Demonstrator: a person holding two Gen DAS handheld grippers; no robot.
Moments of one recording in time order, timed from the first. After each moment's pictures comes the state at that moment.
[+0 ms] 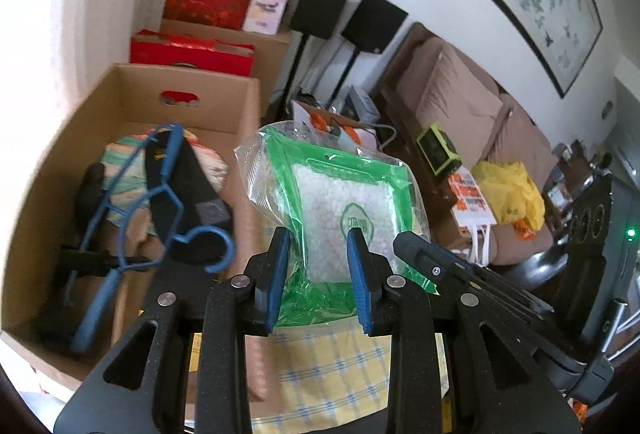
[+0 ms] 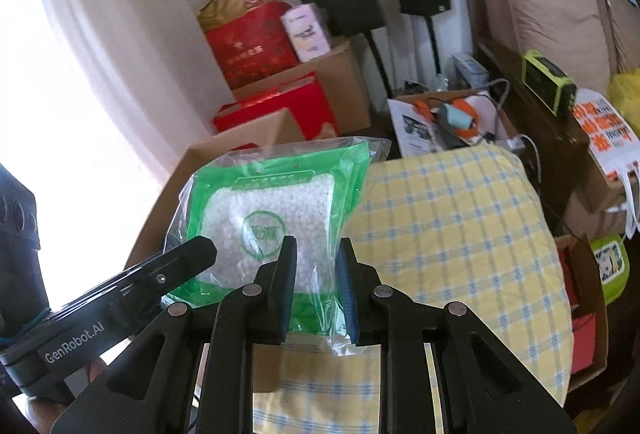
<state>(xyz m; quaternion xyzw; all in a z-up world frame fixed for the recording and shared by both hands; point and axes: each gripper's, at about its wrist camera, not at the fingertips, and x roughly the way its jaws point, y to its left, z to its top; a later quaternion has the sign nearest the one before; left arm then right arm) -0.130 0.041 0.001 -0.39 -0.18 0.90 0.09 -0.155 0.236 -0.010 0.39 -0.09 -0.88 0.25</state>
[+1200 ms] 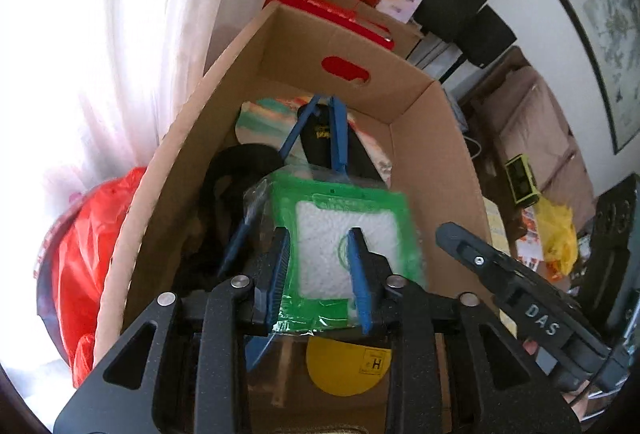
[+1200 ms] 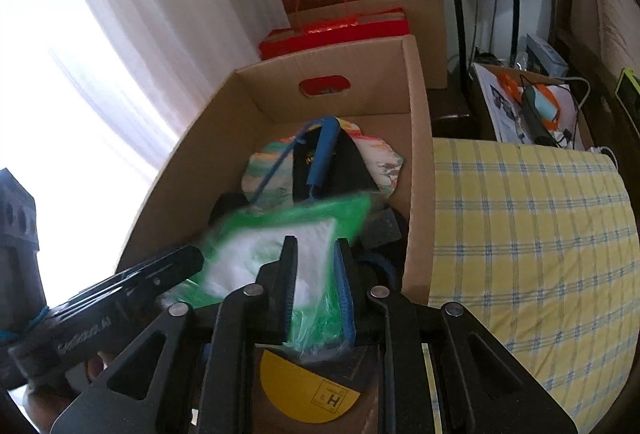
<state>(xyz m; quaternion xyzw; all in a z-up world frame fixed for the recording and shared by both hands) -0.155 -0.120 -0.085 -0.45 -0.26 0.86 -0.01 -0.197 0.073 -0.069 0.46 -0.01 -0.84 0.31</state>
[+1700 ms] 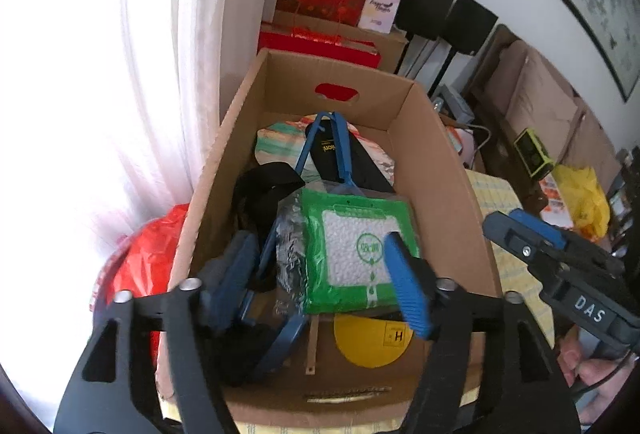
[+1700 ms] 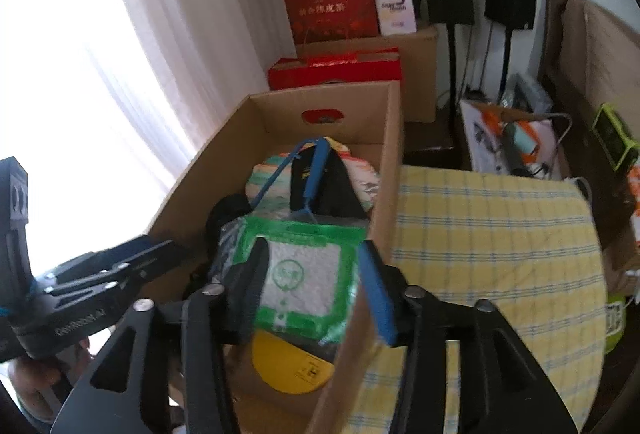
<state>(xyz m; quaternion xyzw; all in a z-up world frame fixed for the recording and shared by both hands) -0.109 -0.098 -0.041 -0.41 -0.14 0.90 -0.03 -0.154 0.106 -0.026 0.40 0.02 -0.87 0.30</state>
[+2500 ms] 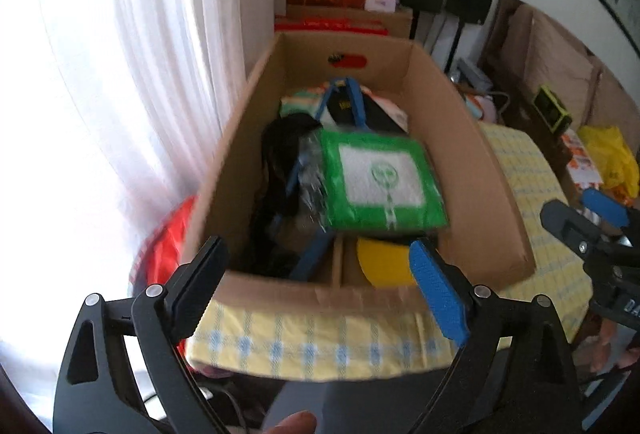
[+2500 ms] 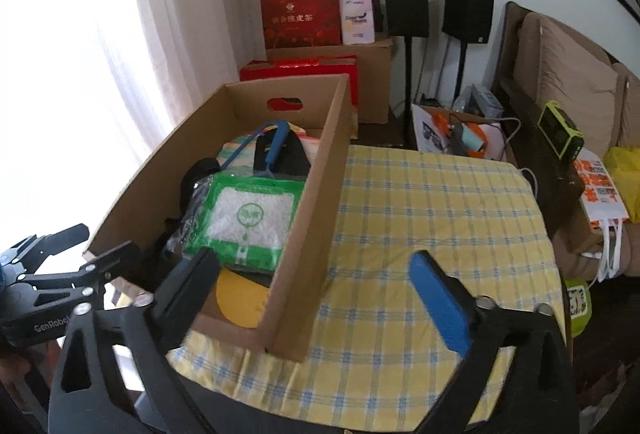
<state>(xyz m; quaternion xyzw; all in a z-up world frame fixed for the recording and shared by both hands) -0.044 -0.063 -0.053 -0.43 -0.08 0.89 -0.07 -0.082 0.155 -0.032 0.37 0.05 -0.90 0.24</state>
